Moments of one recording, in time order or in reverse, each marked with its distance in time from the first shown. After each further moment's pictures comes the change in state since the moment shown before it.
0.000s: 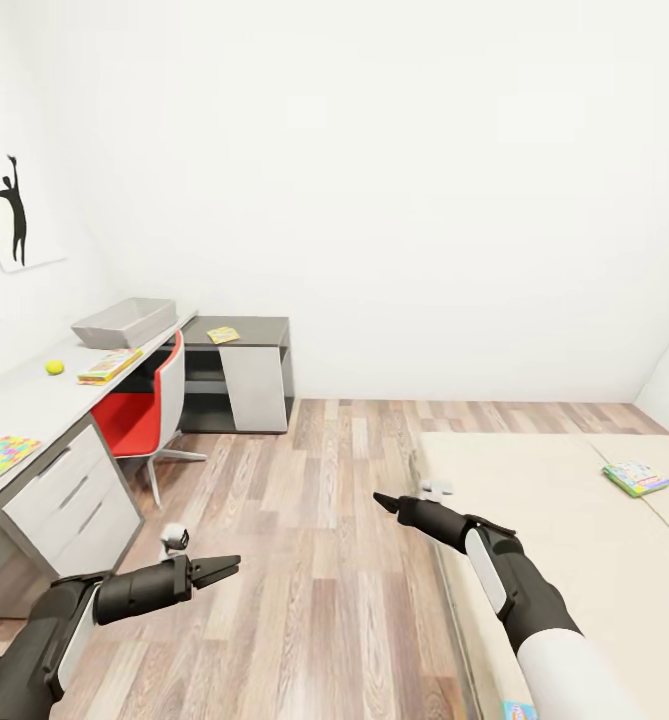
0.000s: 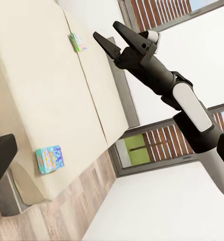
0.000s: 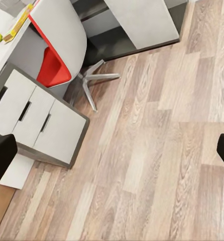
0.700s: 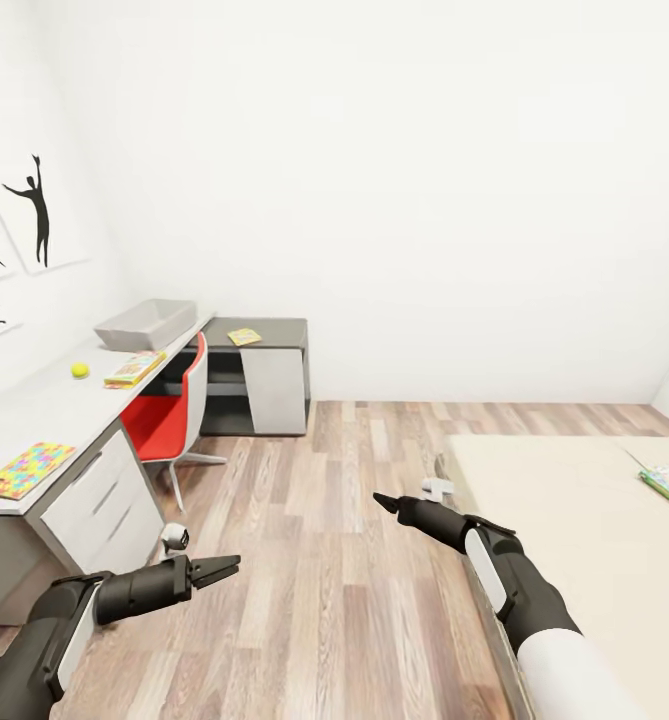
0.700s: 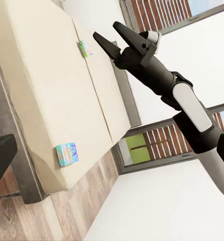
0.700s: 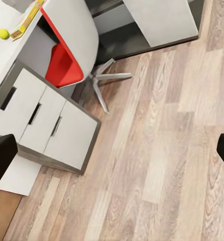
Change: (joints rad) left arm 0.000 0.000 0.001 0.000 0.000 0.000 0.000; right arm 0.000 0.001 0.000 0.000 0.000 0.001 0.000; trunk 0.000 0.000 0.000
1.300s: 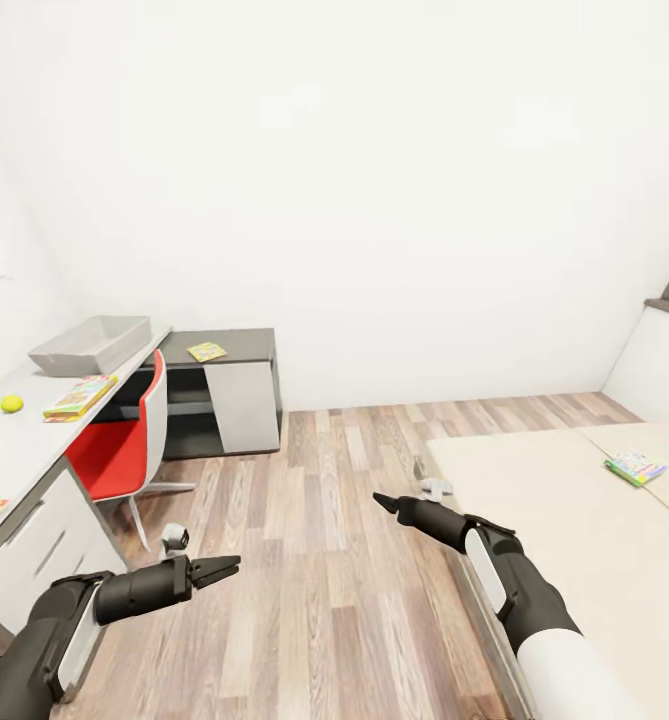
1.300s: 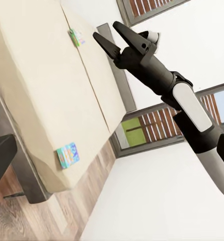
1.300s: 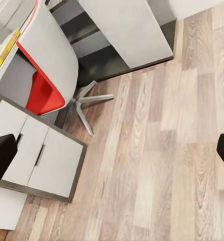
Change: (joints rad) left arm 0.000 0.000 -0.001 0.001 0.000 -0.001 0.000; right arm 0.000 0.000 0.000 0.000 0.000 0.000 0.000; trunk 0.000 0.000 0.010
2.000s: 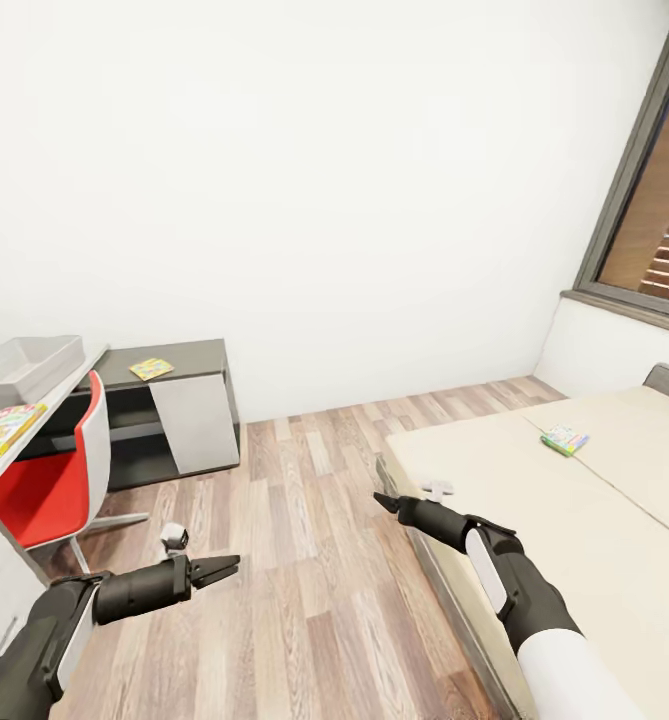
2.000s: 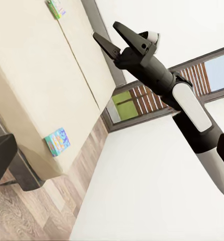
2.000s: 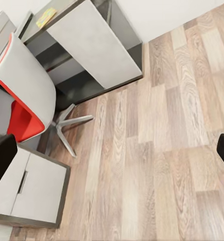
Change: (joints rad) left arm 0.000 0.001 0.001 0.000 0.000 0.001 -0.001; right arm 0.000 -0.001 -0.003 0.001 -0.003 0.002 0.001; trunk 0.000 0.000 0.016
